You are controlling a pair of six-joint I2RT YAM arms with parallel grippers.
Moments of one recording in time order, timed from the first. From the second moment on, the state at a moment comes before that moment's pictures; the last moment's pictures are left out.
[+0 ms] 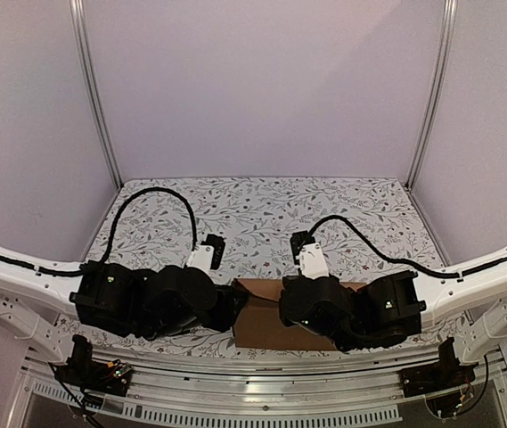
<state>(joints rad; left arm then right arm) -1.48 1.31 0.95 -0.41 -0.61 -0.98 1.49 1.48 1.04 -0.34 0.87 0.84</state>
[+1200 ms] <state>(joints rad) -0.96 1.04 0.87 -0.26 0.24 -0.59 1.50 1.43 0.93 -0.19 0.83 0.86</state>
